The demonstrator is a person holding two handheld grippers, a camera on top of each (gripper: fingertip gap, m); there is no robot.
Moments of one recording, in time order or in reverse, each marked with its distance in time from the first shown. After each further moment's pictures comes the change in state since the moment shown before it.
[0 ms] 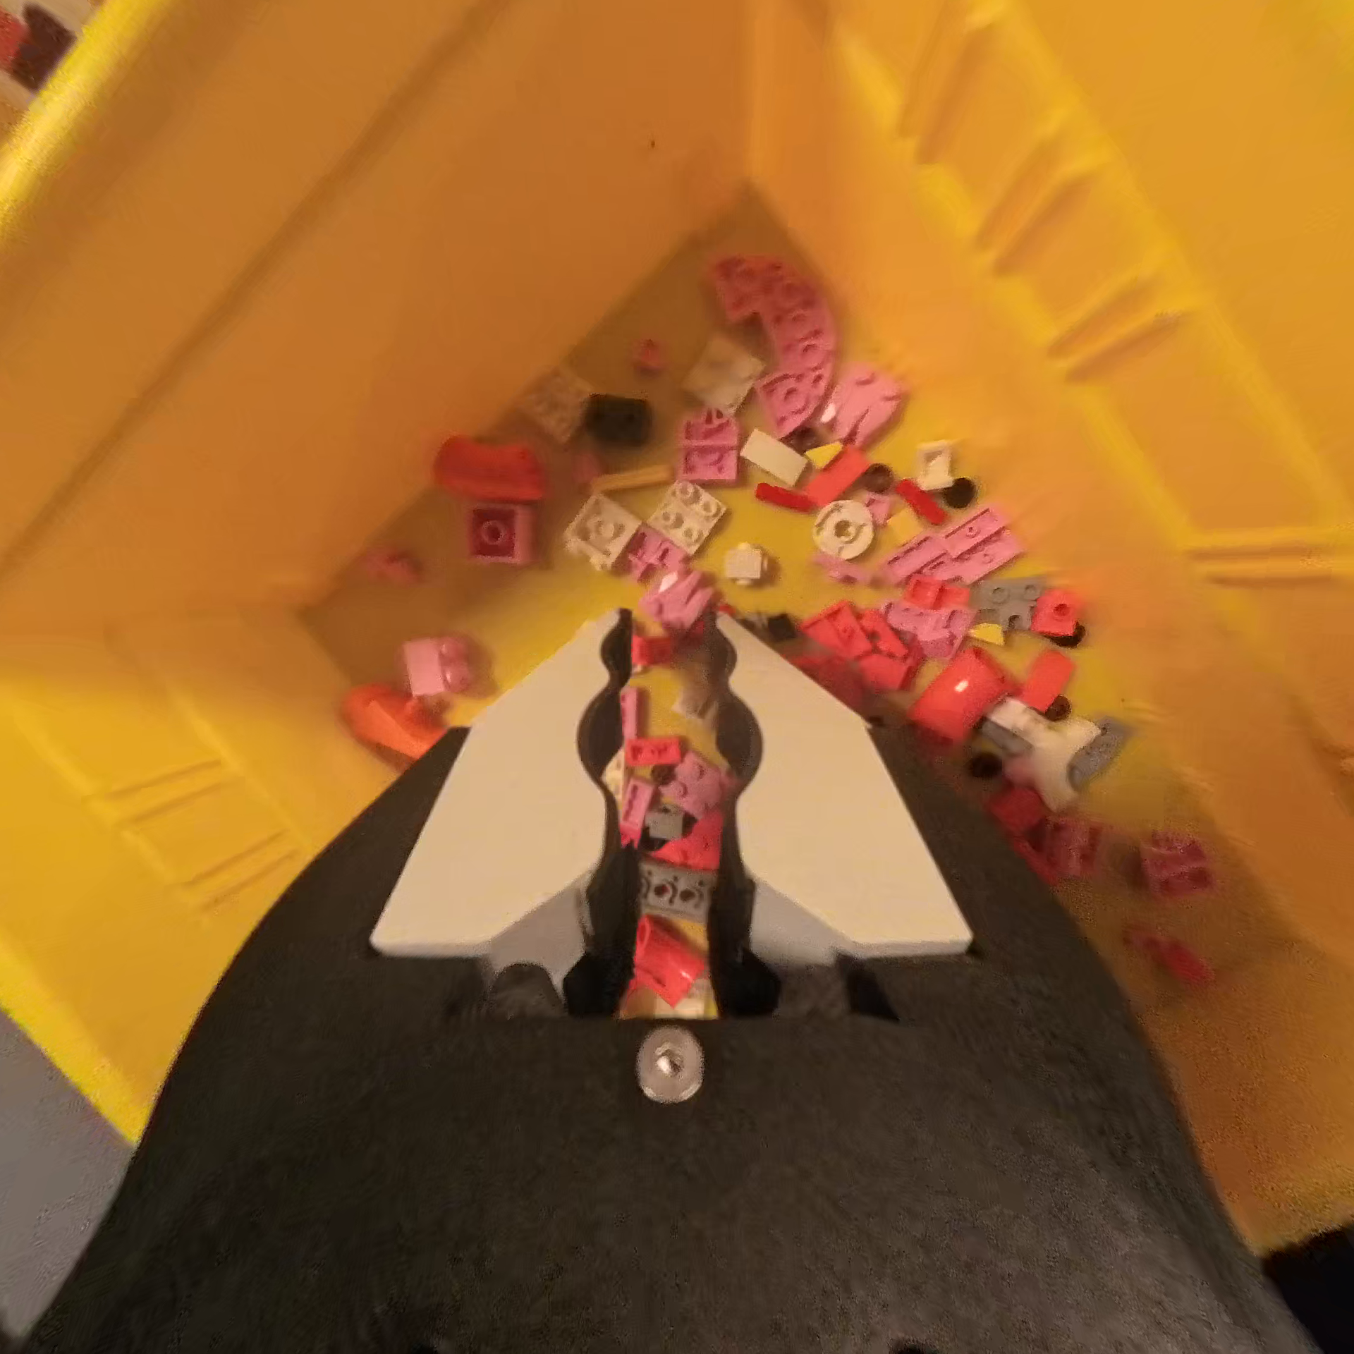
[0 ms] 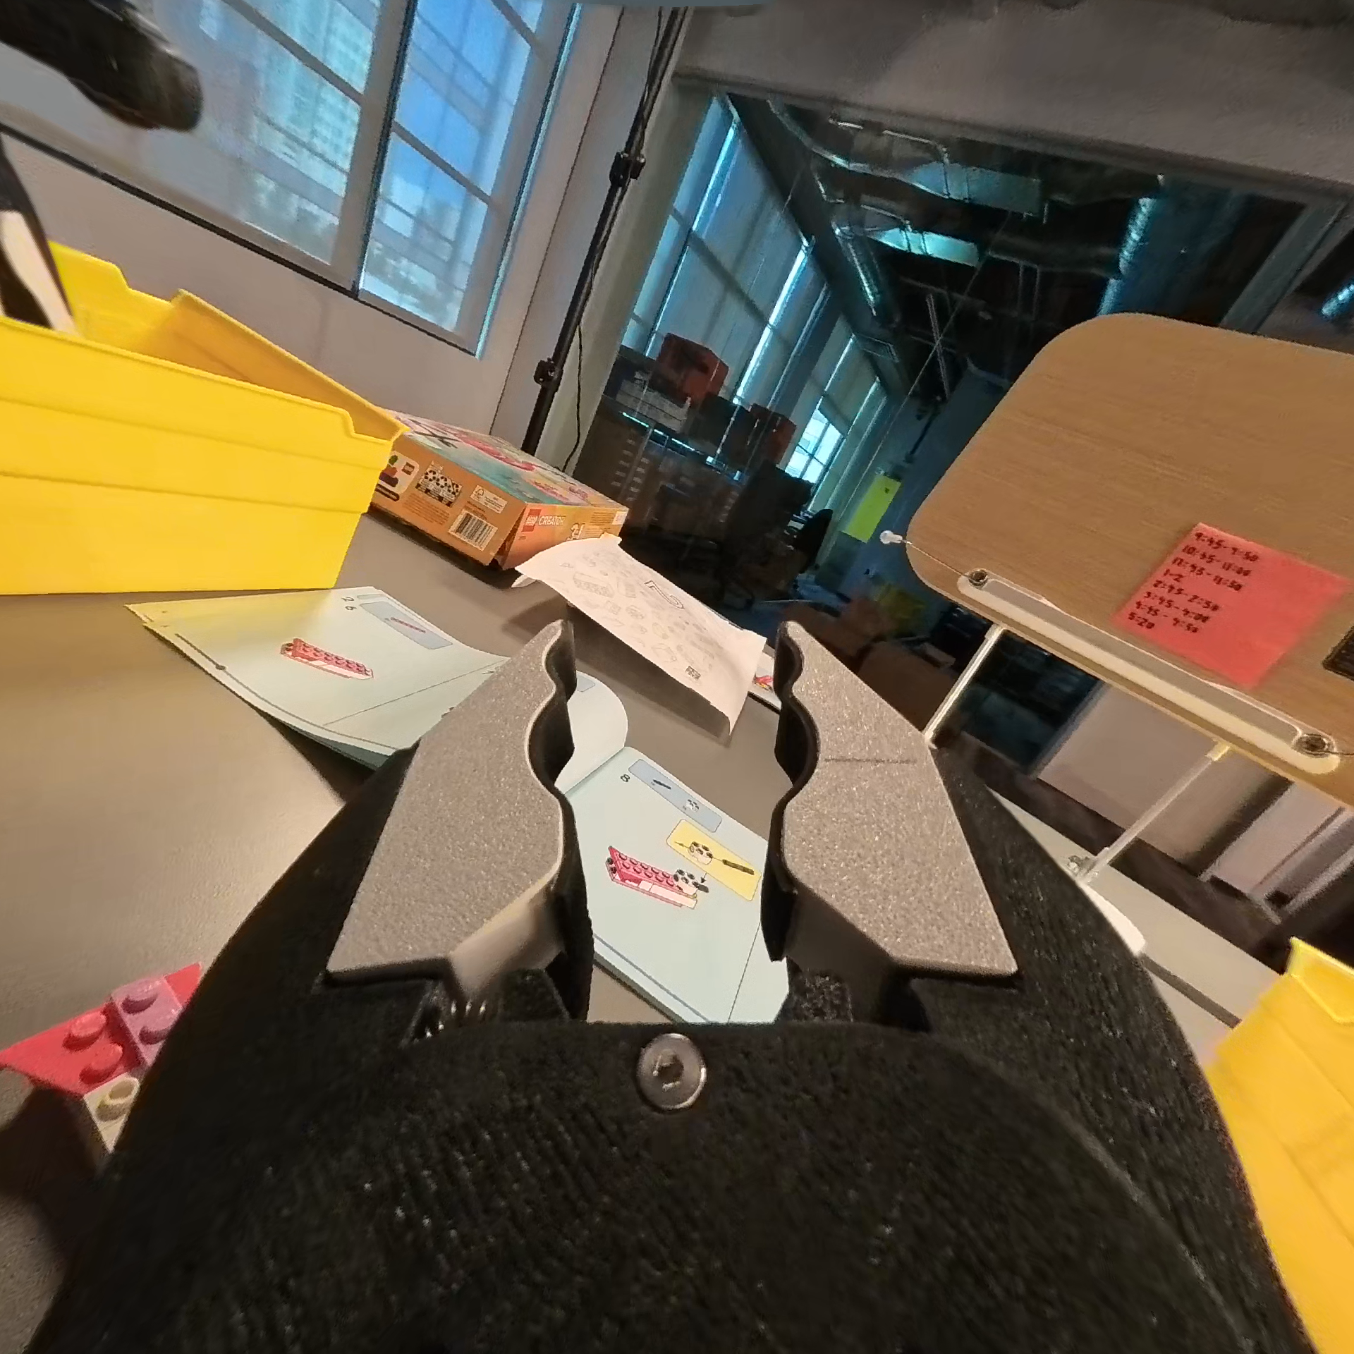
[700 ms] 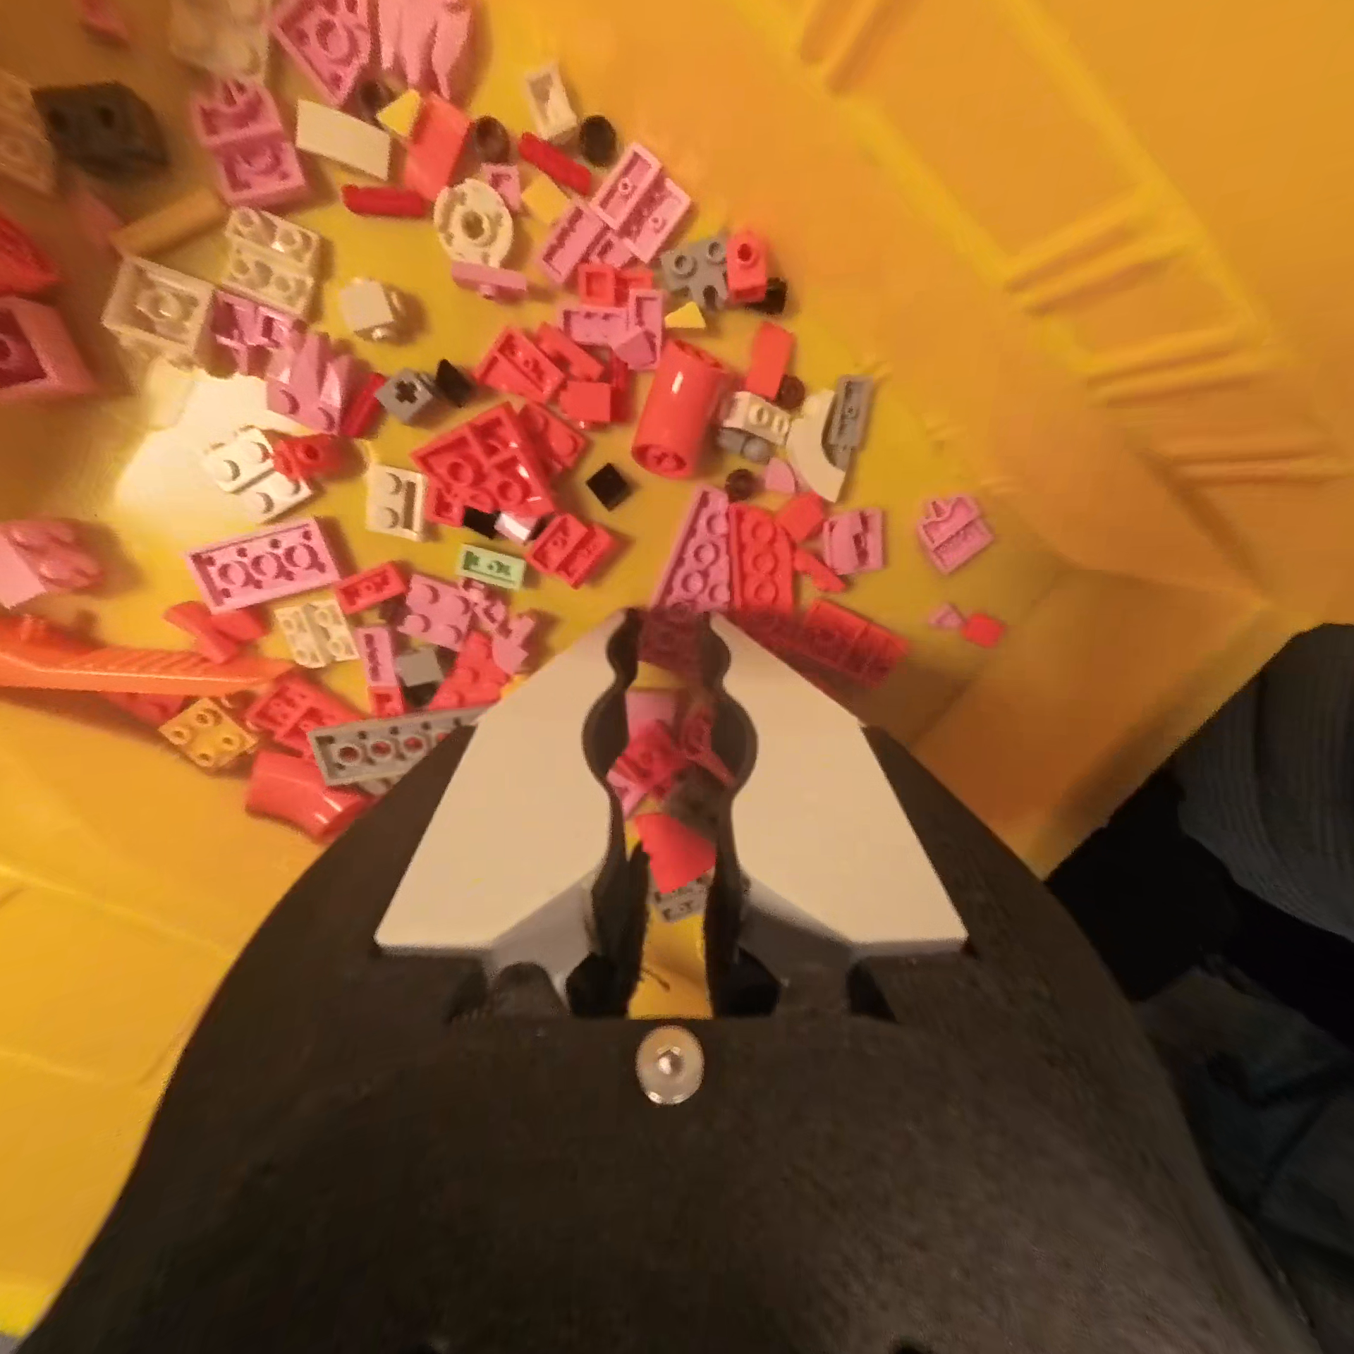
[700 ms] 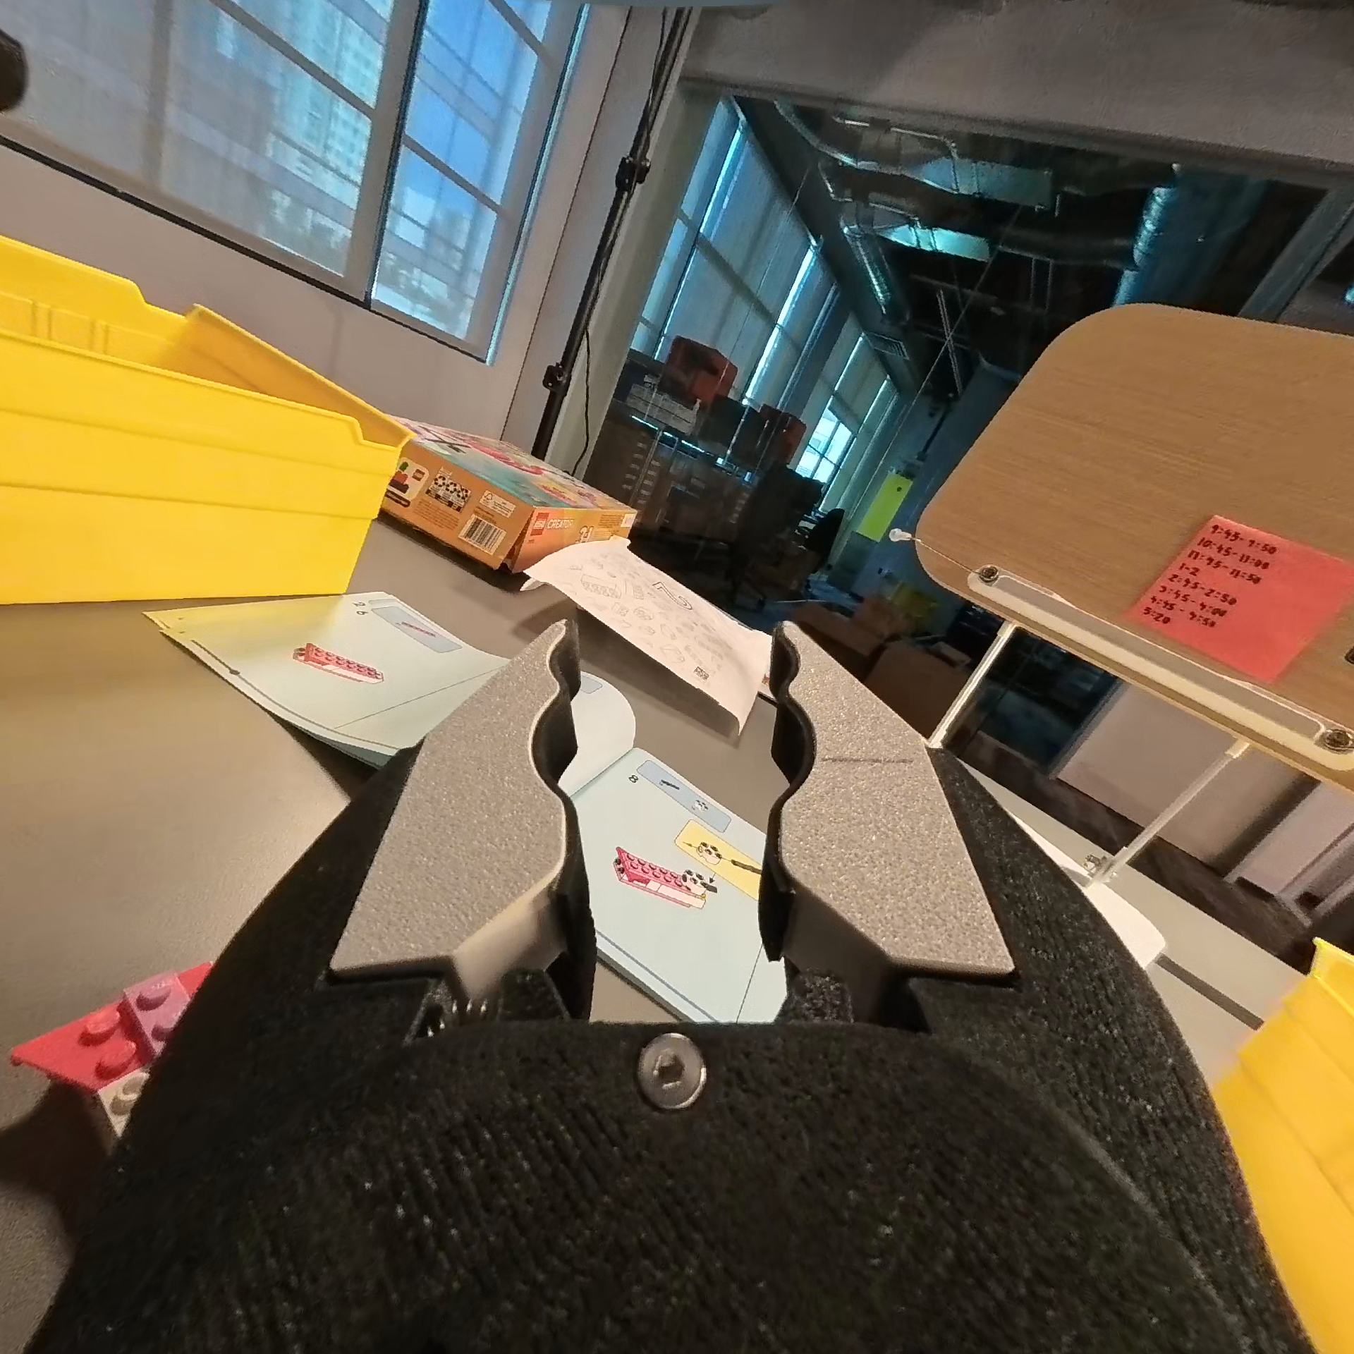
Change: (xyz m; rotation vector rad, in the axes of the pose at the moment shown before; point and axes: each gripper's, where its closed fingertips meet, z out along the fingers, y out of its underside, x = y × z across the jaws) left arm 0.065 0.067 -0.024 -0.157 0.297 0.186; right arm 0.003 0.001 -0.005 -0.001 -0.013 0.020
